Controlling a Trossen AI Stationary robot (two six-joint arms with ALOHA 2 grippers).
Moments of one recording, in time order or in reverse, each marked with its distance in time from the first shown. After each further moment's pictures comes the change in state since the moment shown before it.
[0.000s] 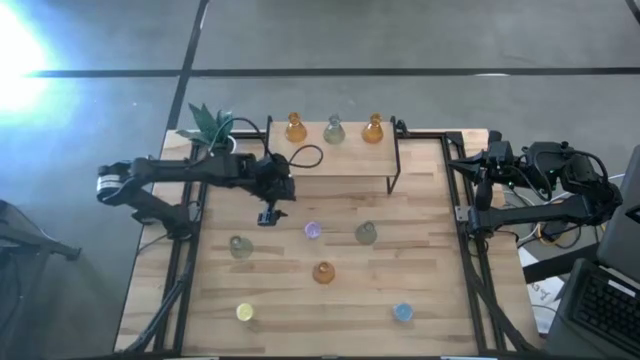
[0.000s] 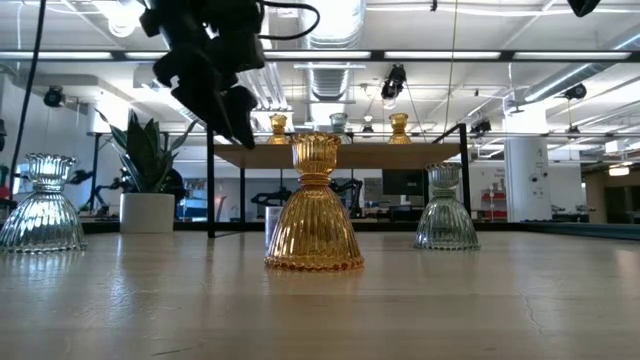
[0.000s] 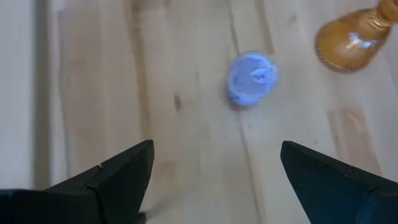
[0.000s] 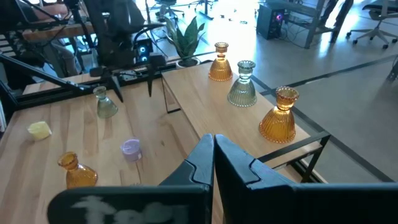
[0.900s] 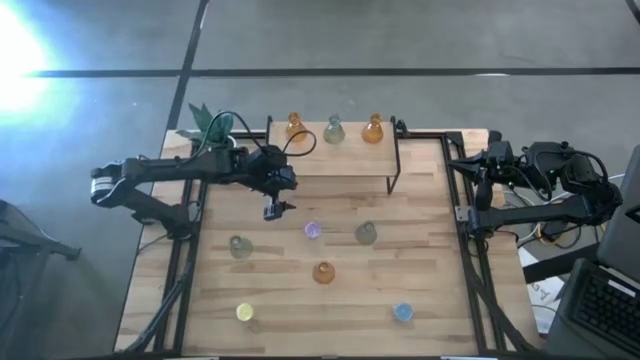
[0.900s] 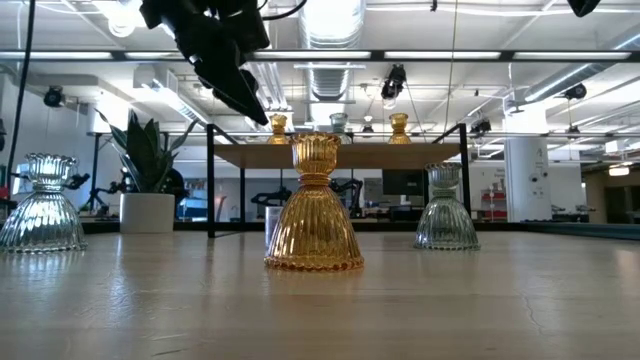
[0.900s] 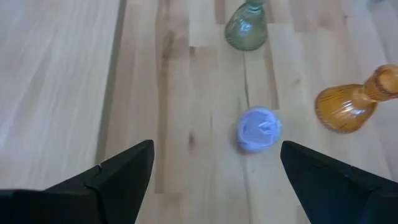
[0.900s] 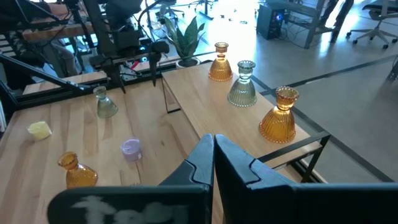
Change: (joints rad) left arm 0.021 -0.054 0.021 0.094 0.002 -0.133; right arm 0.000 0.000 0.000 0.000 0.000 0.000
